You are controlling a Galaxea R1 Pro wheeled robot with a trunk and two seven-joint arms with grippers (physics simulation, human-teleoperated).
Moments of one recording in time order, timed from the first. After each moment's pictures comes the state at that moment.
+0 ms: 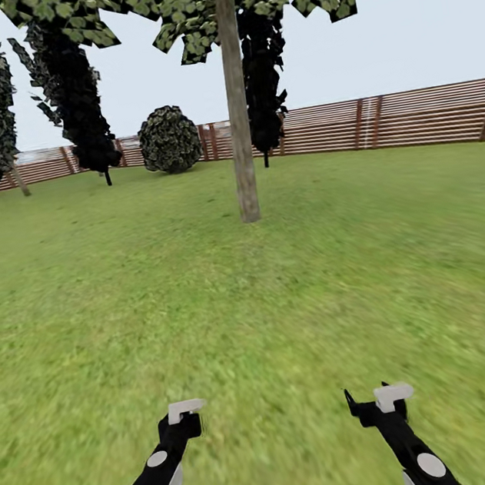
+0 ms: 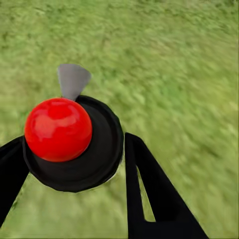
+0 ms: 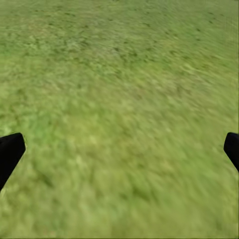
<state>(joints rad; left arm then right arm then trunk) -0.56 -0.04 0.09 -0.37 -0.08 -0.20 0.02 -0.25 -0.04 0.00 -0.84 0.01 -0.25 0.01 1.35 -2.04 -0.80</state>
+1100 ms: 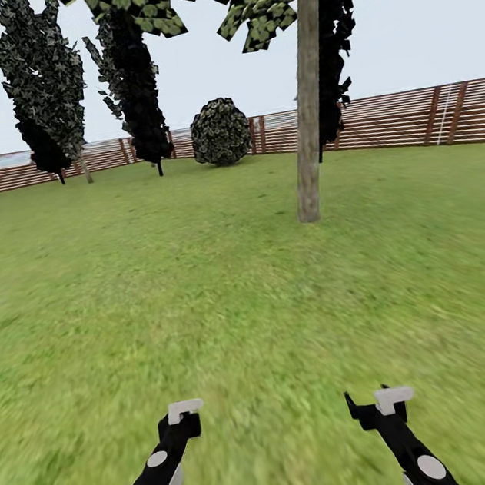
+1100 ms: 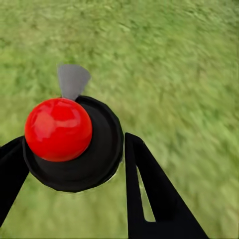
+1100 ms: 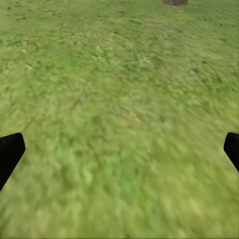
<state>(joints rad) -0.56 -0.04 0.10 -0.37 -0.08 -0.20 0.02 -0.25 -0.04 0.00 -0.82 0.01 -0.25 0.01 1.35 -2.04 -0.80</state>
